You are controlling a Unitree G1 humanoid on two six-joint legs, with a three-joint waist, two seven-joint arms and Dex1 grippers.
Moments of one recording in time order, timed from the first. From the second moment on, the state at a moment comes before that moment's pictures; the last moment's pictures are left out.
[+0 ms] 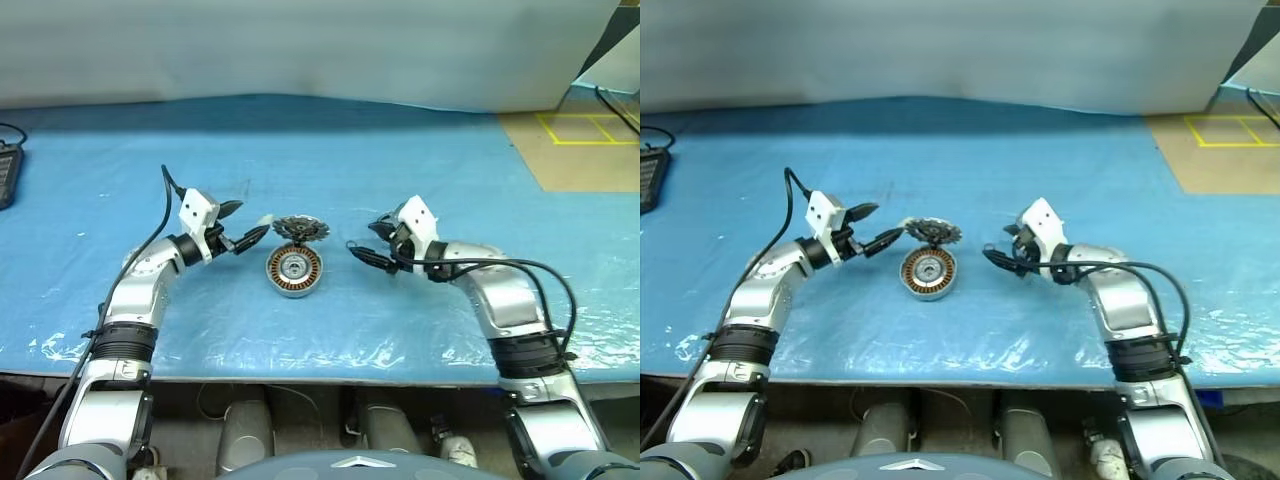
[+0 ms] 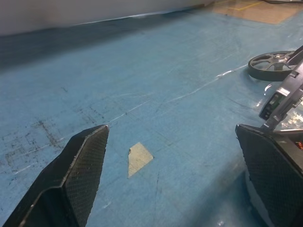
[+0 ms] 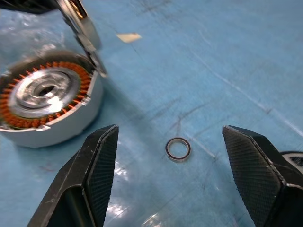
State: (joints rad) left arm -0.47 0.43 0.08 0.40 -0.29 0.04 -0.90; right arm -0.42 -0.39 0.09 0.08 0.09 0.45 0.82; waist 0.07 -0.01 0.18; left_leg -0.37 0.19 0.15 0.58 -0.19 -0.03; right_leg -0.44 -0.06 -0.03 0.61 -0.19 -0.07
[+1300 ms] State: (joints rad) left arm -0.46 0.43 0.08 0.40 -0.29 0.04 -0.89; right arm -0.36 -0.54 0.13 -0.09 0.22 0.52 0.93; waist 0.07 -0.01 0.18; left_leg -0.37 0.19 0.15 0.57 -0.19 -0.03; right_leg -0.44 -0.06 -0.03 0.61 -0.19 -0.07
